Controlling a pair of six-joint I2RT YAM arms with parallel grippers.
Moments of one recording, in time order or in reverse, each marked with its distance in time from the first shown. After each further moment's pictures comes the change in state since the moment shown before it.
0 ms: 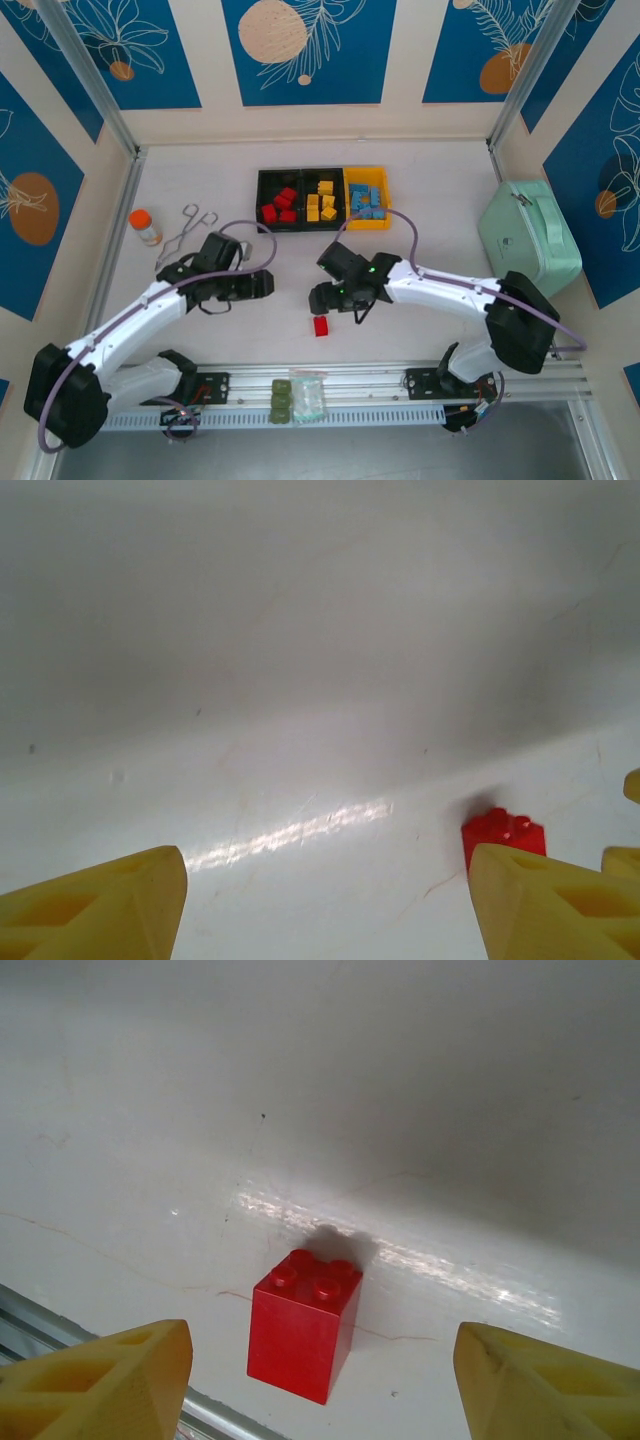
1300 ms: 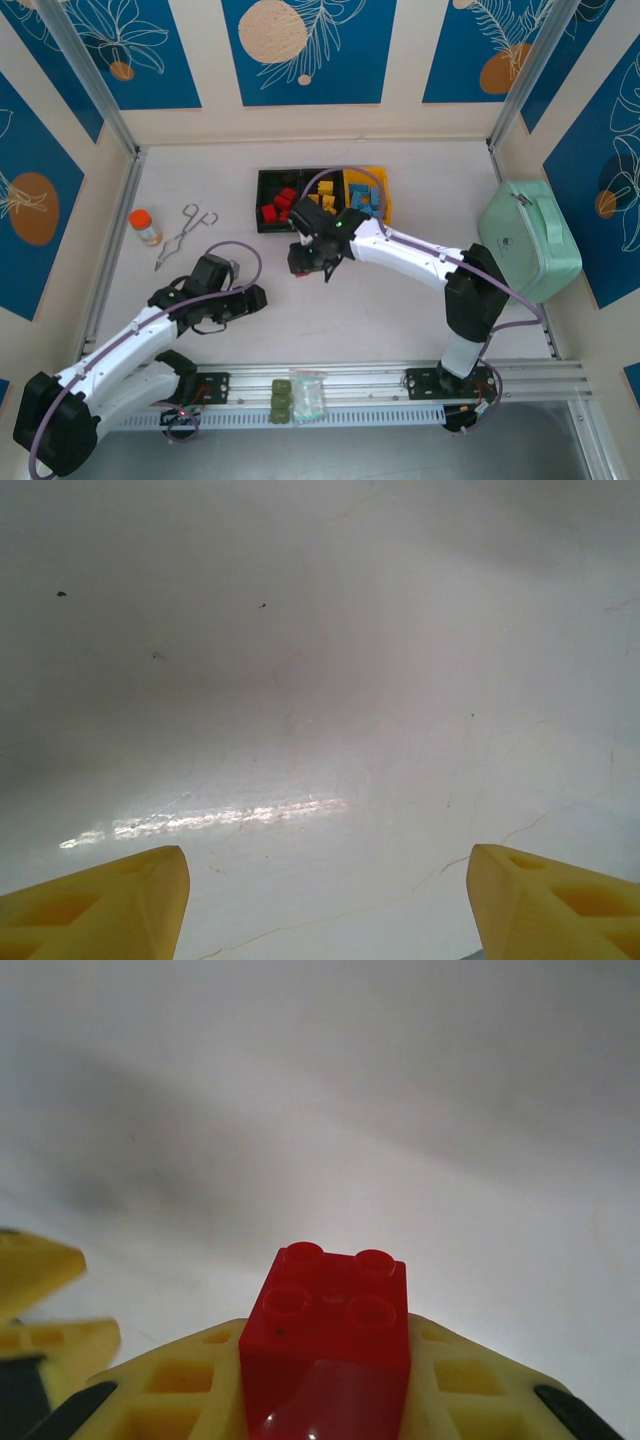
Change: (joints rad) left arm 0.003 -0.134 -0.149 0.037 0.005 -0.174; right arm -0.098 0.261 0.507 -0.158 0.023 -0.188
